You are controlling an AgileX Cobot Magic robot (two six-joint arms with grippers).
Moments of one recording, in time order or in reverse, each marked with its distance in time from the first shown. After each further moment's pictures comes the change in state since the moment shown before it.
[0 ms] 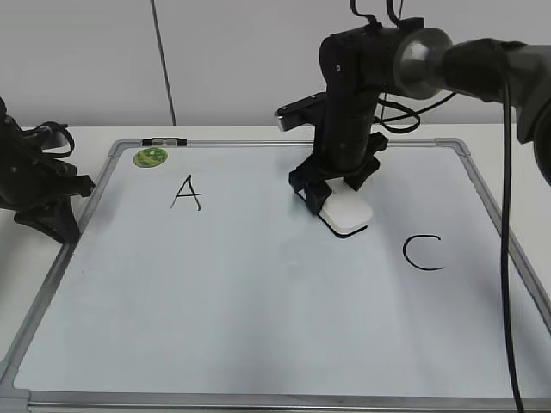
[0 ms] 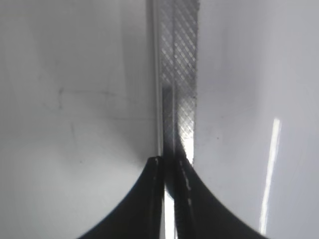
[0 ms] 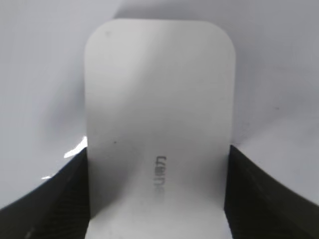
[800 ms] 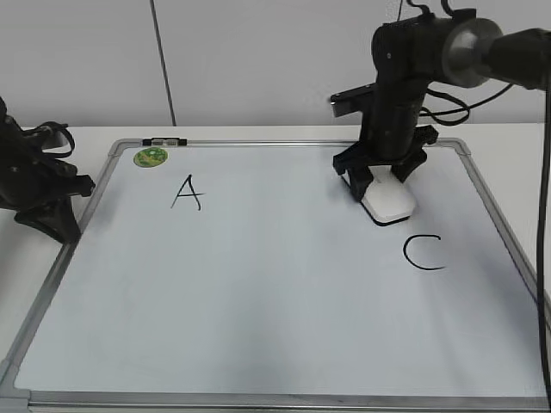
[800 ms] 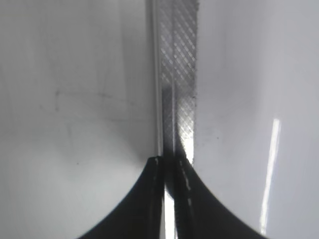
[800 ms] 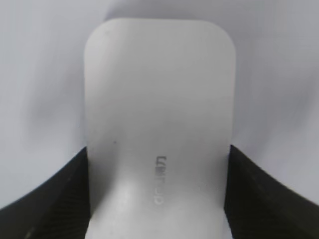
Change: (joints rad) left arm 0.000 0.000 0.000 -0.002 -0.002 0.000; right arm -0.126 -0.001 0.000 -0.024 0.017 0.077
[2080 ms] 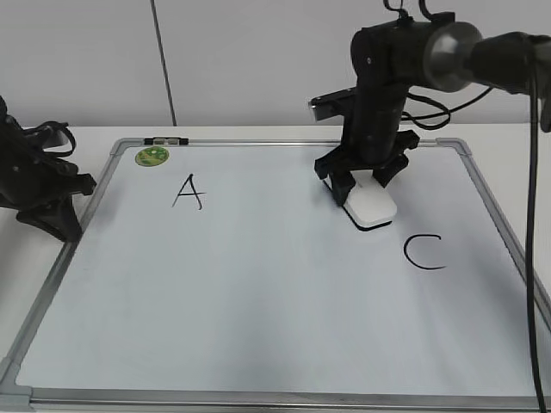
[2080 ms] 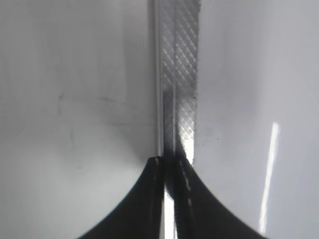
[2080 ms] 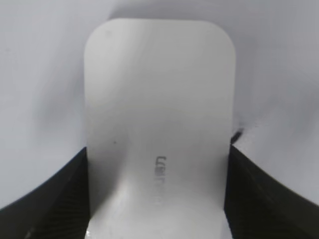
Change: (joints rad) left arm 0.000 -0.001 0.000 -0.010 -0.014 0.000; right arm 0.049 0.000 0.006 0.005 -0.006 0.015
